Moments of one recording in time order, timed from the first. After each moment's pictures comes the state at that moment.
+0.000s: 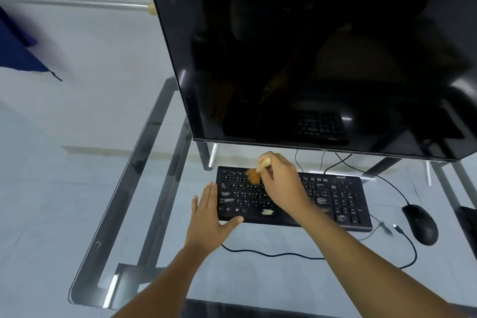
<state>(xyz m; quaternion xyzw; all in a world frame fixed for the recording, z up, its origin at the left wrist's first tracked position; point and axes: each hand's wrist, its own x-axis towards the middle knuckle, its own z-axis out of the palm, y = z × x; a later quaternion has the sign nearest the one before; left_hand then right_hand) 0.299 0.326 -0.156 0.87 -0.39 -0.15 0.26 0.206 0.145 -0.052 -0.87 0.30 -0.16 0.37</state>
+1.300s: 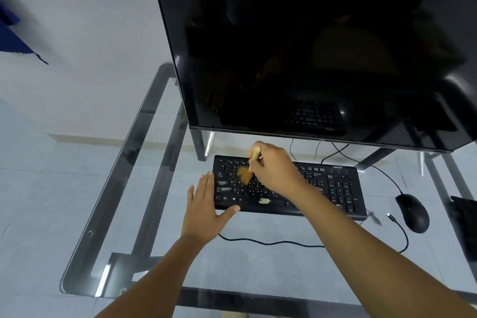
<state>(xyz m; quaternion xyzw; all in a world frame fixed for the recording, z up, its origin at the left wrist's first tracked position) 0.300 0.331 -0.166 0.87 -0.40 -0.13 0.26 0.219 0.149 -0.039 -0.91 0.27 -0.06 0.31</state>
